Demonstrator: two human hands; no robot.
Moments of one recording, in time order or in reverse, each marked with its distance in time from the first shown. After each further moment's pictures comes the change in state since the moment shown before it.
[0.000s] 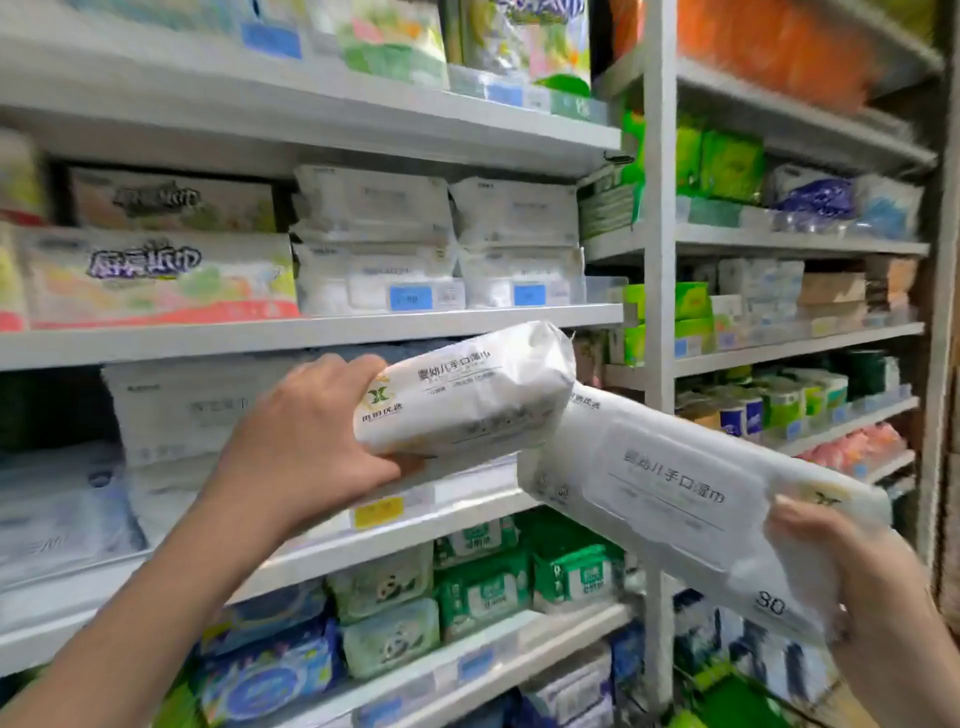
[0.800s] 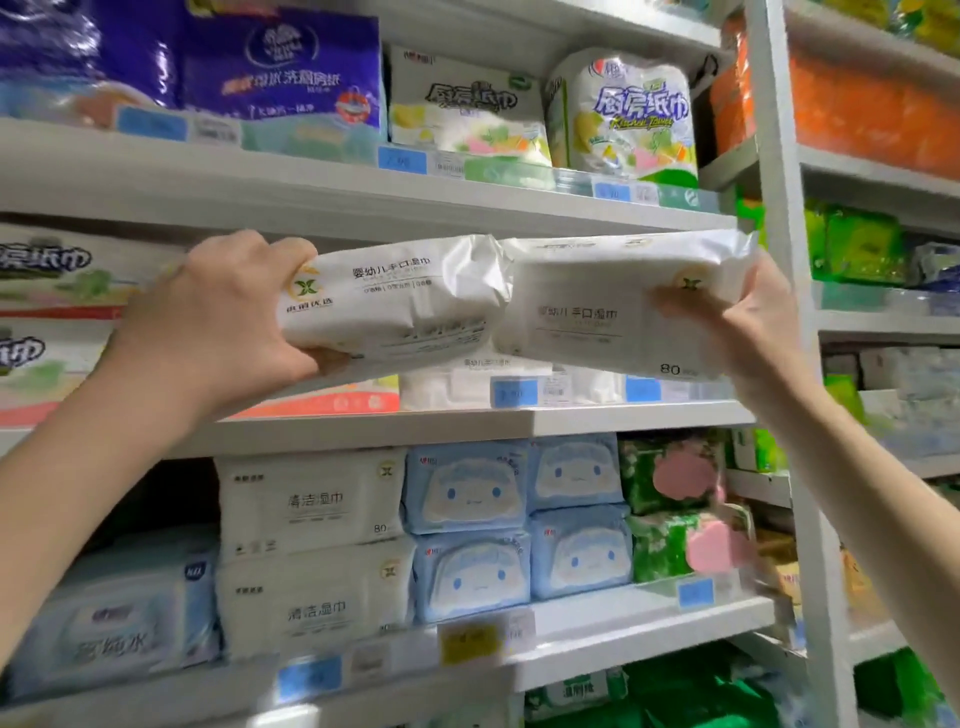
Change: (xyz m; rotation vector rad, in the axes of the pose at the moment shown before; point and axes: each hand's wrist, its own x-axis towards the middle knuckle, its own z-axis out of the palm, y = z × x) left_hand 0.079 -0.107 -0.105 0.356 0.330 -0.077; right_hand 0.144 -0.107 0.224 -0.041 -0.320 -0.818
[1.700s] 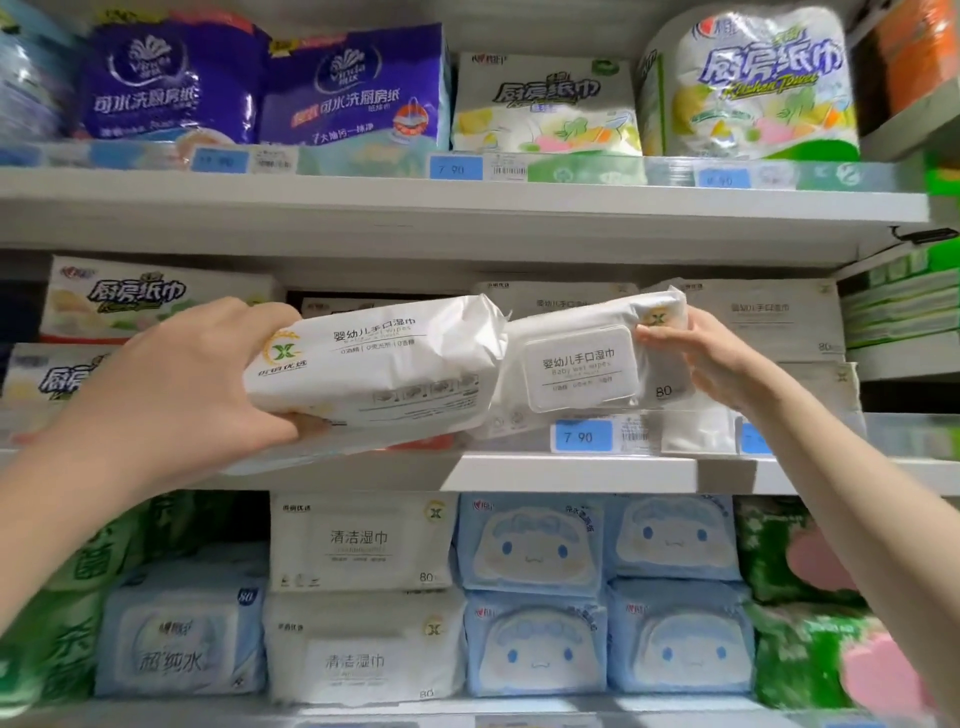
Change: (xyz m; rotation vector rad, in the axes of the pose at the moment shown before) left_hand -0.013 -0.019 0.008 0.155 -0.065 -0.081; right_hand 0.098 0.145 0.080 0.311 -0.683 0.304
